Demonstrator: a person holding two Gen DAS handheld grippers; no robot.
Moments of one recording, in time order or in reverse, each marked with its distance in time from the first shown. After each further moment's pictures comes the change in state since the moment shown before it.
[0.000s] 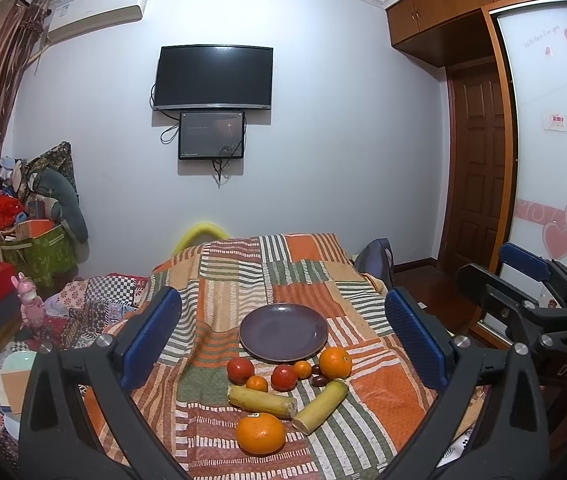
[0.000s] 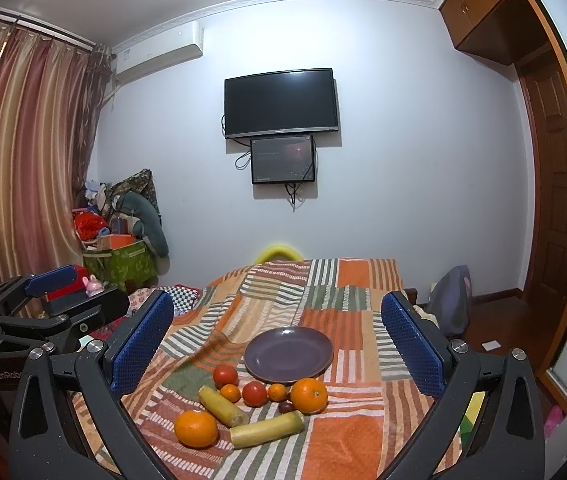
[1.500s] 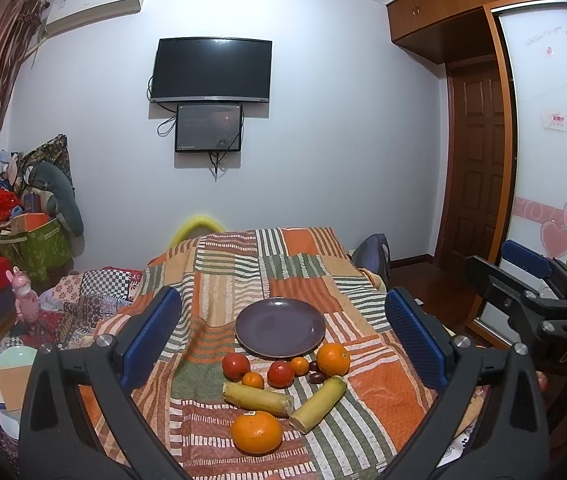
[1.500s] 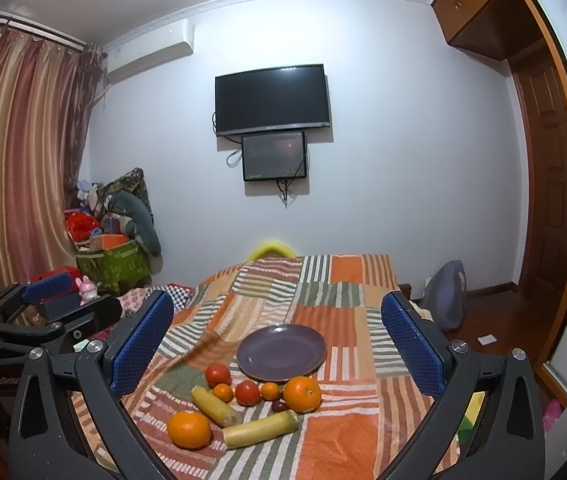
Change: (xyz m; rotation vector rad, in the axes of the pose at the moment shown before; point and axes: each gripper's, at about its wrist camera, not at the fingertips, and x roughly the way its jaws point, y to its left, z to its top) left arm 0.012 0.005 -0.003 -0.010 0.026 -0.012; right arm 0.008 -0.009 -0.001 0.014 0.019 -0.024
